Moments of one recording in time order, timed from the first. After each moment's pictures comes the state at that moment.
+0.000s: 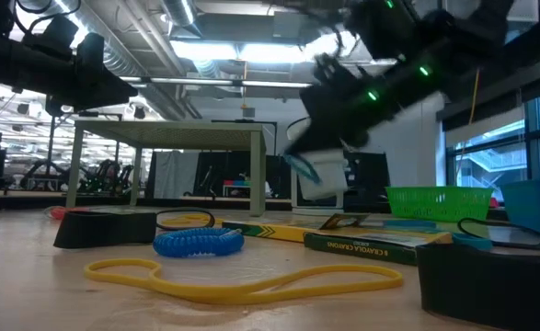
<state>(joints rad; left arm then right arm) -0.30 0.48 0.01 0.49 -1.18 -0.17 0.11 1.74 0.77 0.49 0.54 0.17</state>
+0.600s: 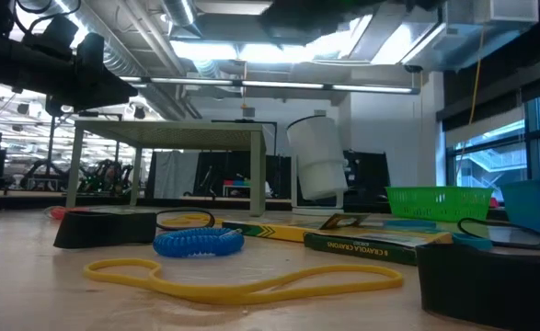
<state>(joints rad) -0.30 0.48 0.01 0.49 -1.18 -0.17 0.10 1.57 1.05 0.49 0.52 -0.27</state>
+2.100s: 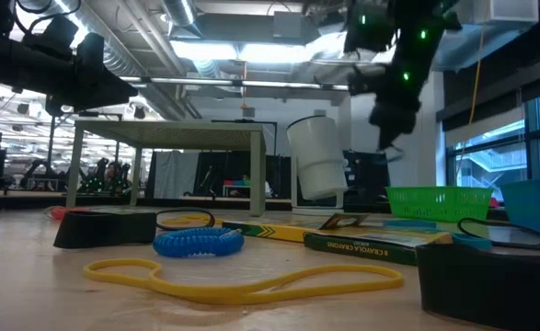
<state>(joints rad) -0.30 0.48 0.01 0.49 -1.18 -0.17 -0.17 1.51 1.03 -0.86 0.65 0.15</state>
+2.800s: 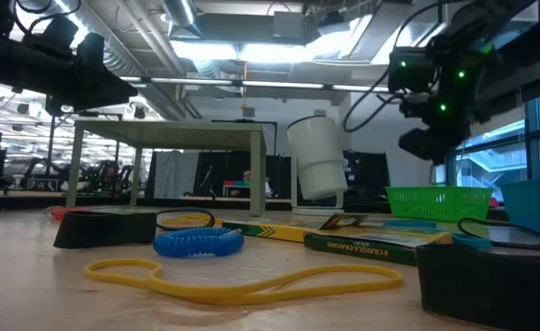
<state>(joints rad) -0.30 0.48 0.01 0.49 -1.19 -0.17 -0.41 1.28 0.71 -0.78 0.74 0.57</state>
